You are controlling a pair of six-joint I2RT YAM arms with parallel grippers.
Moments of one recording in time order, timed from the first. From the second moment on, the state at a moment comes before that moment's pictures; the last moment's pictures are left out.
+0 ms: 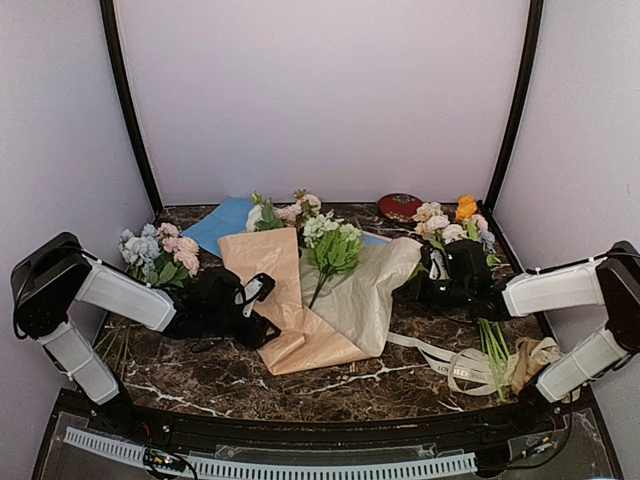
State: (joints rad) left arm -0.73 1.61 0.57 0.25 0.17 -0.16; right arm 0.57 1.43 0.54 0.27 -0.31 0.84
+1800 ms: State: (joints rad) left arm -0.83 1.65 0.64 0.18 0.09 -0.12; right arm 1.05 1.81 0.98 -0.24 -0.28 0.38
